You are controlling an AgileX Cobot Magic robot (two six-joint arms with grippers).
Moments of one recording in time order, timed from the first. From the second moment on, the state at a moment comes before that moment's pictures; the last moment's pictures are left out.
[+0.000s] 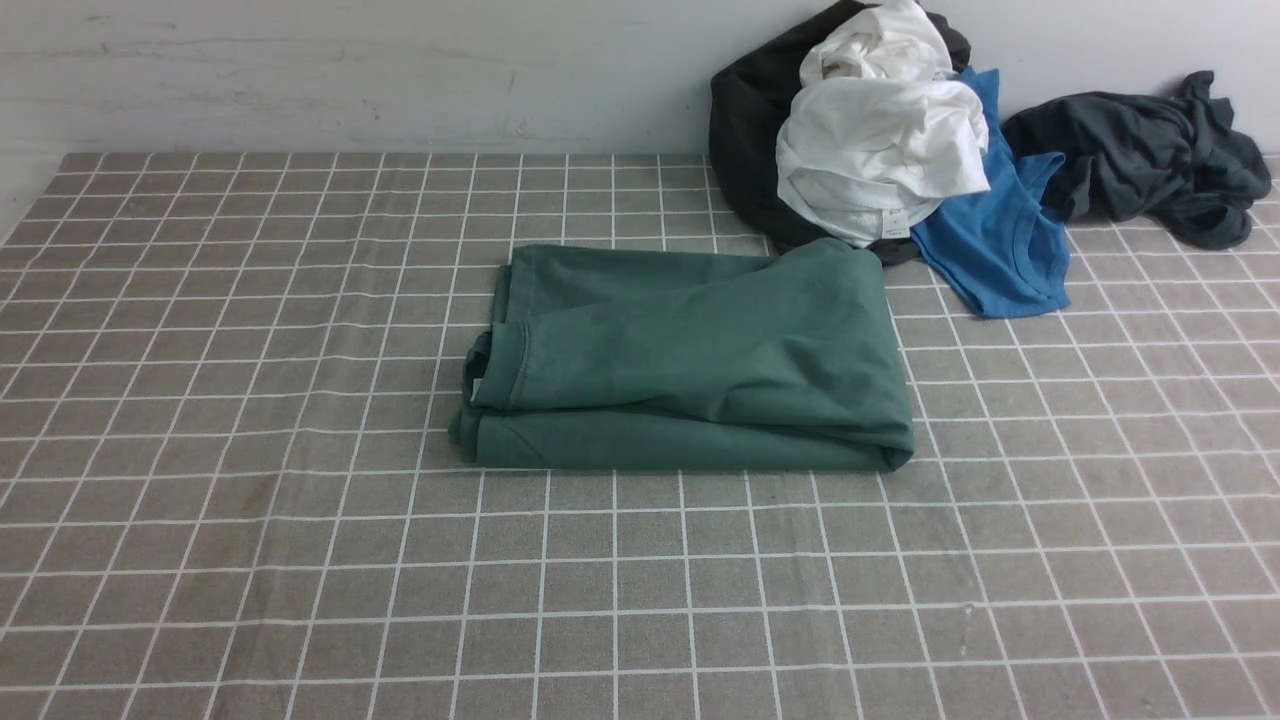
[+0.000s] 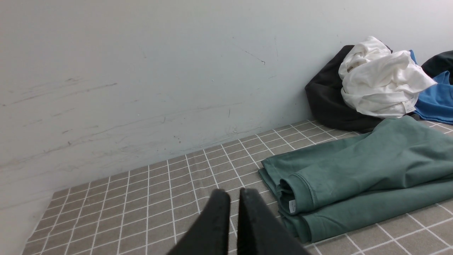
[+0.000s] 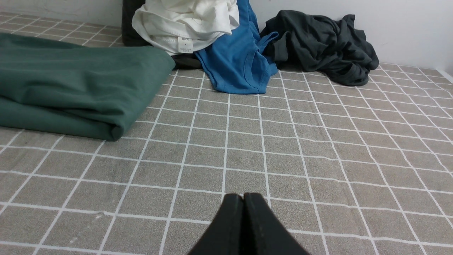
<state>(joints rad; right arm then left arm) -0.01 -0.01 0.03 0.03 0.35 -0.16 -0.15 0.04 -0.23 -0.27 0.25 0.40</state>
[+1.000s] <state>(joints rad) -0.01 -0.01 0.02 0.03 0.36 -0.16 -0.03 -0.01 0.03 -0.12 0.37 0.09</state>
